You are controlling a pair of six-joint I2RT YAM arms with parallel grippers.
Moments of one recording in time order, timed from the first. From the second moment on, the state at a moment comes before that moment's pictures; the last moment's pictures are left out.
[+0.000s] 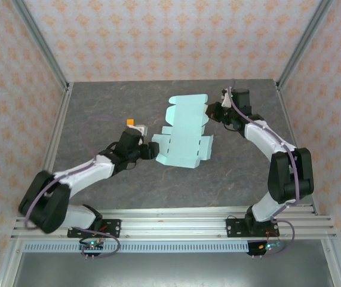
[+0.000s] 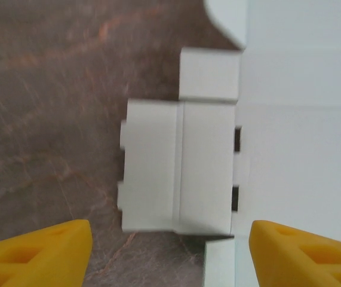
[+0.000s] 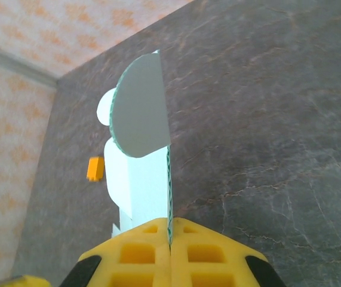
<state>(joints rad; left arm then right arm) -0.50 1.27 0.69 -0.07 -0.04 -0.45 0.19 1.60 1.17 -0.20 -0.49 0.50</state>
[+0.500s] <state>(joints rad) -0.51 1.39 1.41 -0.44 0.03 0.23 0.30 1.48 1.42 -0.60 -0.79 -0.20</state>
